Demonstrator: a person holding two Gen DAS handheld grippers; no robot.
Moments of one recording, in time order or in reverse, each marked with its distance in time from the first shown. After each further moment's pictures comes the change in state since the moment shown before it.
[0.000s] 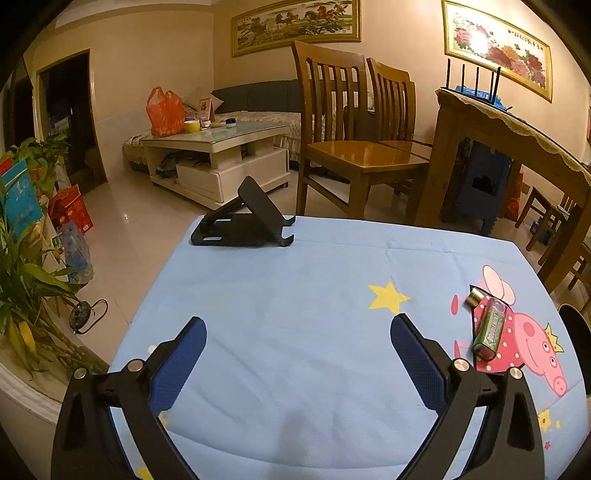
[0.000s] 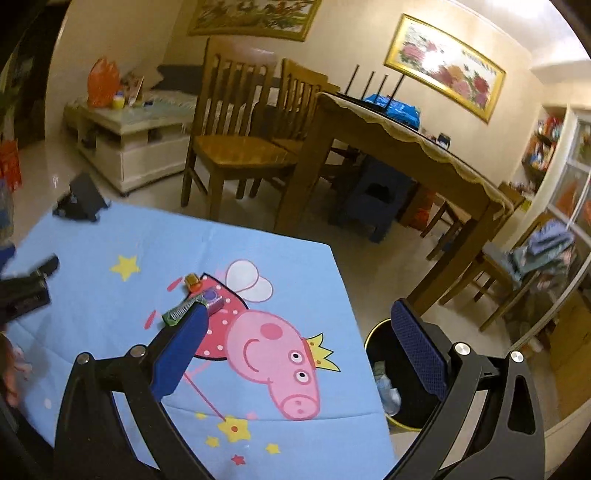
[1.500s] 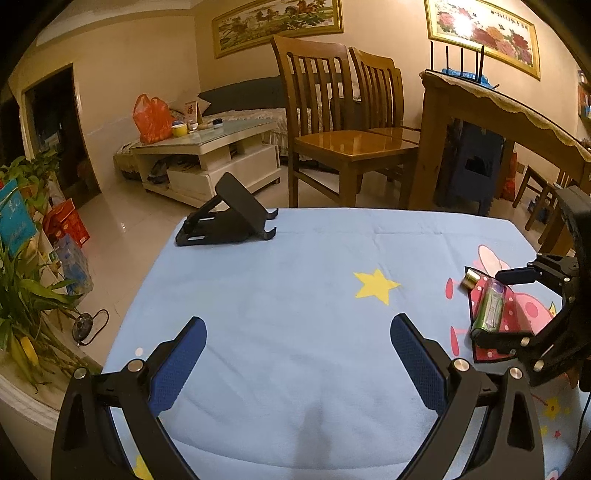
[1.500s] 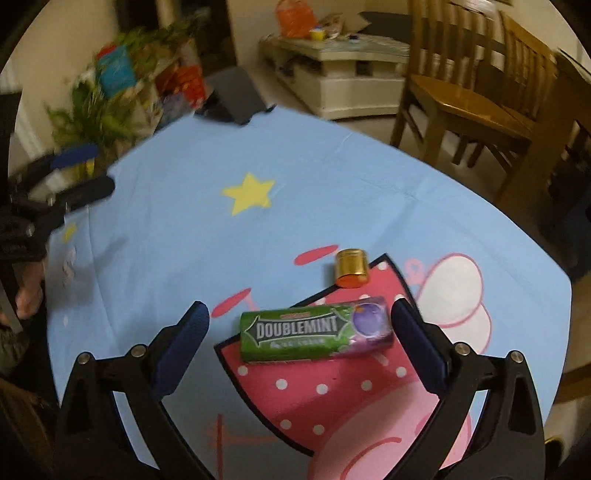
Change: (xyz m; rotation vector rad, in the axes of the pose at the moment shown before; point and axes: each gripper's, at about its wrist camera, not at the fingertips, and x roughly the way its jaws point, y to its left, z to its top) left arm 0.009 -0.022 -0.005 0.070 0.025 -0.001; right arm 0.163 0.061 -0.003 -0.429 0.231 0.808
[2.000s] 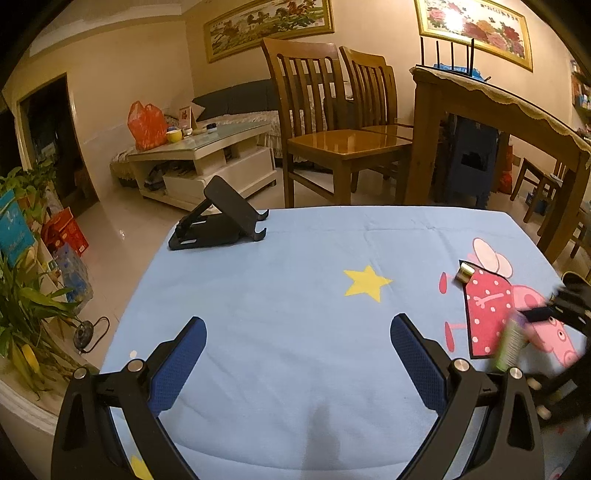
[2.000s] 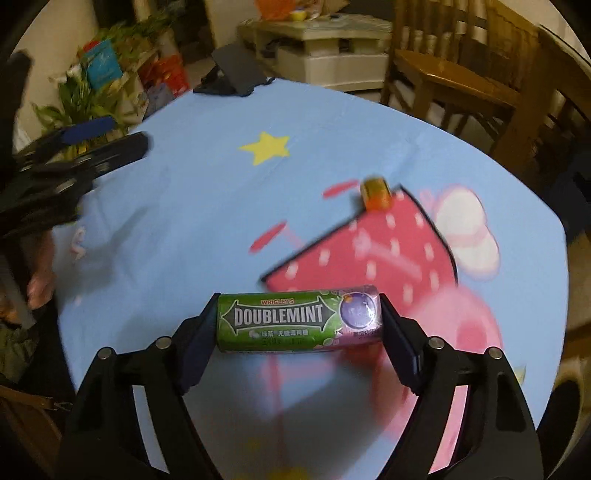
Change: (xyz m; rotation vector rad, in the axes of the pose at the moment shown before) left arm -0.004 -0.013 -0.004 0.039 -0.013 0.007; right arm -0.027 0.037 -0.043 0.148 0.036 -0.049
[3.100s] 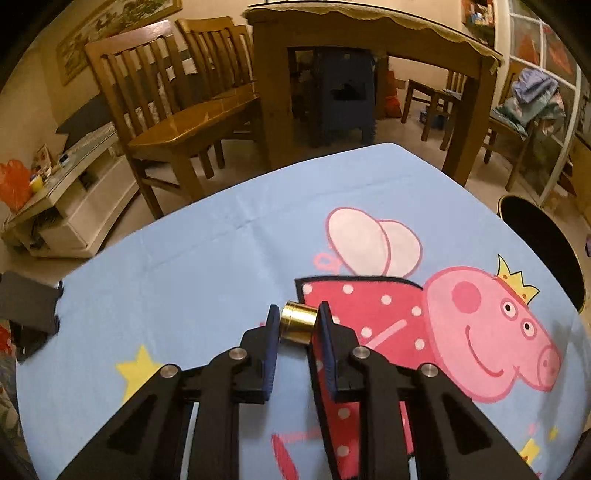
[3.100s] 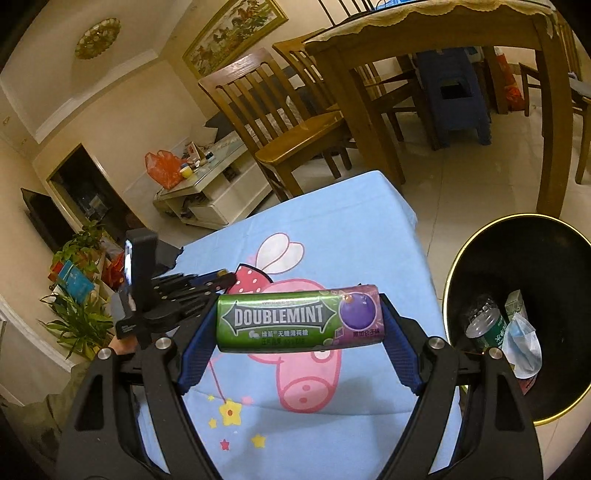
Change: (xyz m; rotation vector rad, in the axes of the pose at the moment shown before) left arm 0.097 -0.145 0.037 0.345 0.139 -0.372; right arm -0.144 -0.125 -0.119 0.638 -0.461 -0.011
